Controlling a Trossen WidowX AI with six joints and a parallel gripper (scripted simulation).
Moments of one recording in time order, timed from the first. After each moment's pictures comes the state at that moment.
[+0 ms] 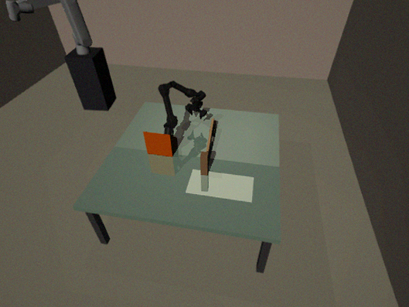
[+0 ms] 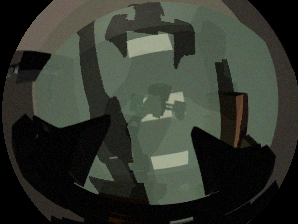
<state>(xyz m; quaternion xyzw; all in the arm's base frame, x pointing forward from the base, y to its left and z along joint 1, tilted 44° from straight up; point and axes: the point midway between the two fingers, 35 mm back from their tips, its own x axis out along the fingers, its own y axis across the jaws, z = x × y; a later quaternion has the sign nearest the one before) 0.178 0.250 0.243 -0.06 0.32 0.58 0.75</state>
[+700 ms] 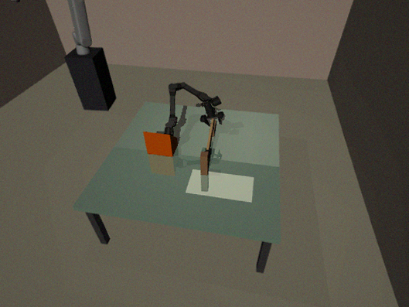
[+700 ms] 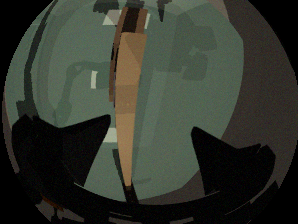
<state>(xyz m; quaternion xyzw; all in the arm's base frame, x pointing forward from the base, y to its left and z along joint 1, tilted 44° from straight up) 0.334 0.095 0.172 -0.32 0.25 0.47 0.79</state>
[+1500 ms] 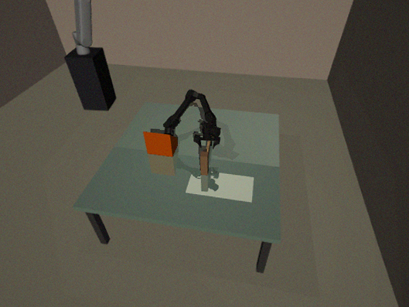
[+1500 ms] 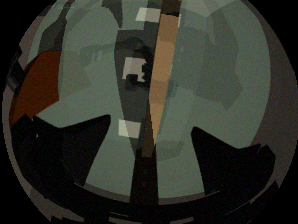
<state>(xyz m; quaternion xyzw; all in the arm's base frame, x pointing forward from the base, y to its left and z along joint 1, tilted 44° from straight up) 0.308 -0.082 -0.025 -0.28 0.29 0.59 0.70</state>
